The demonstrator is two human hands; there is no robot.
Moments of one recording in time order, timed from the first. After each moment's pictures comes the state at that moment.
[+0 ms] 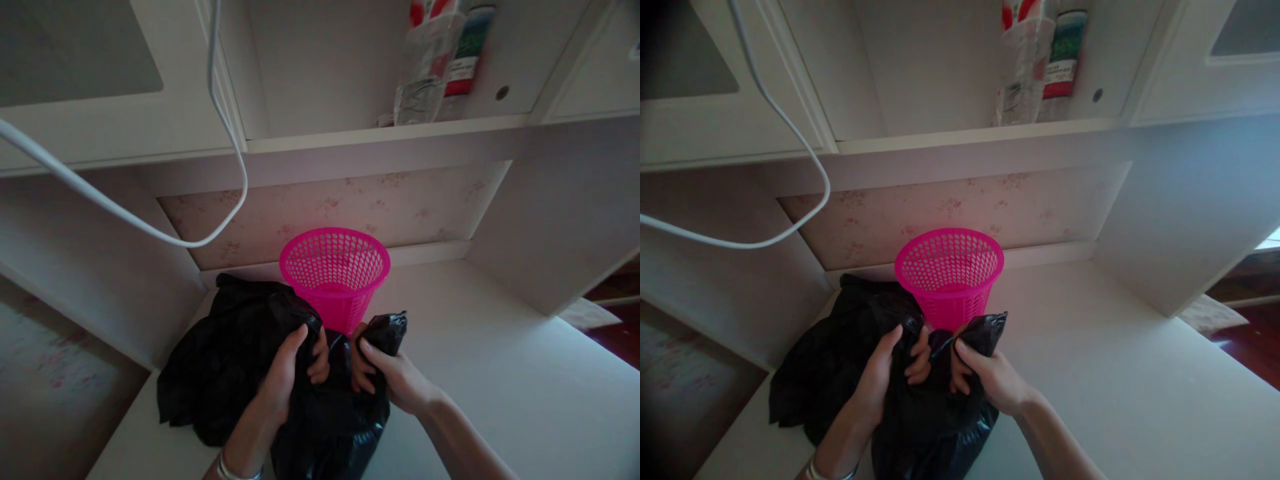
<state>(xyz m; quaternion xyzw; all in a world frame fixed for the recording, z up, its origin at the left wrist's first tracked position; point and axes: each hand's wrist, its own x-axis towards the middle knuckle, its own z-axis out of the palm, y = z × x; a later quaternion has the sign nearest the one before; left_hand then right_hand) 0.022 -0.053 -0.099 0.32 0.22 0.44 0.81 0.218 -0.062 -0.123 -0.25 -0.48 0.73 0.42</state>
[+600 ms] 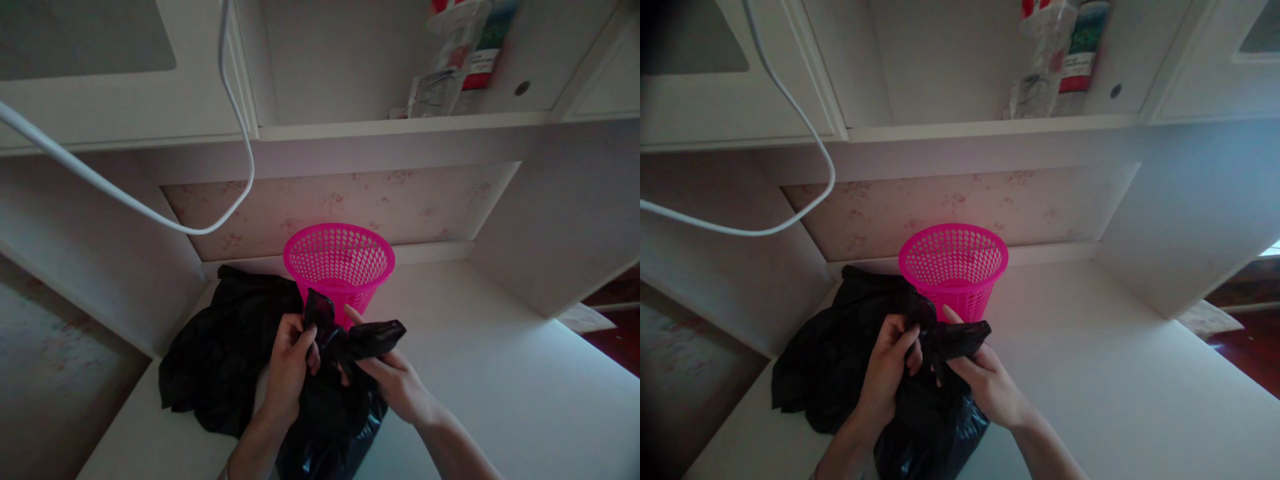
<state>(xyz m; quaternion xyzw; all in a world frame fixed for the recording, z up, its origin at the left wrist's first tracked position) 0.032 -0.069 -0.099 0.36 0.45 0.59 0.56 0.204 -0.084 -0.108 -0.31 -0.49 0.68 0.45</state>
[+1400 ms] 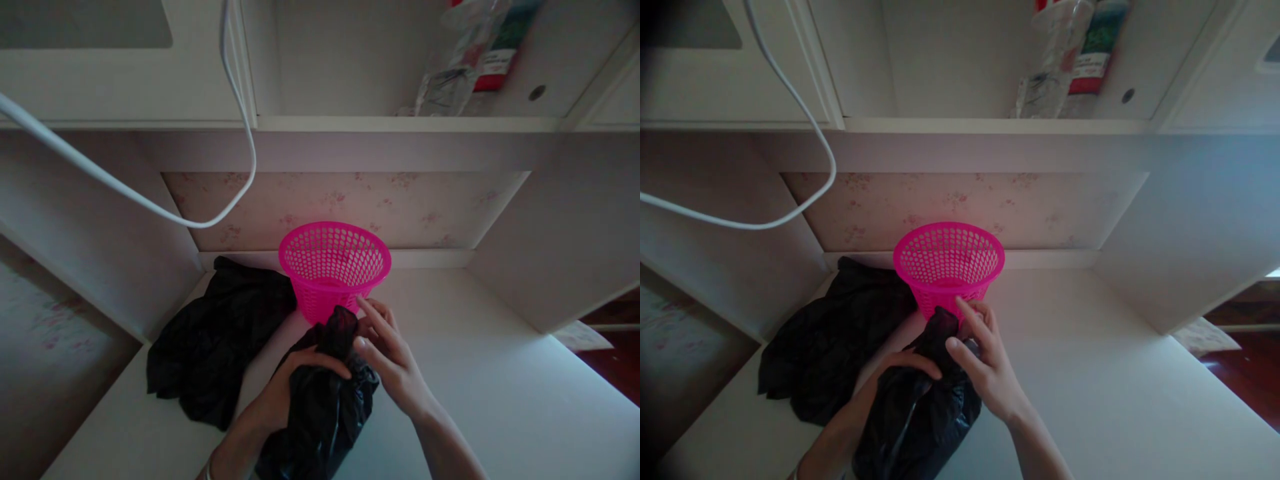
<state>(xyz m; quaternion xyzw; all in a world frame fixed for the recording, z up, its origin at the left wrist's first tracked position) 0.033 -0.093 -0.080 0.55 0.29 0.46 0.63 0.242 -0.068 -0.106 -0.37 -0.64 0.45 0.50</state>
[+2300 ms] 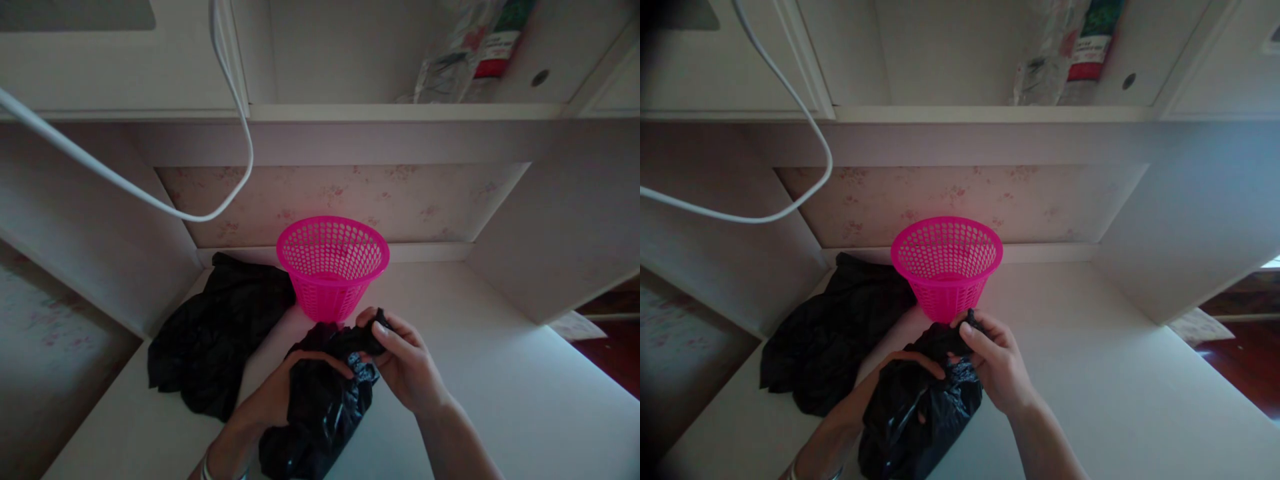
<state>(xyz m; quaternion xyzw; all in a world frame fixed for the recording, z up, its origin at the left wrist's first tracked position) 0.024 -0.095 -0.092 0.53 0.32 0.36 0.70 0.226 -0.076 -0.073 -0.30 -0.35 0.69 0.56</state>
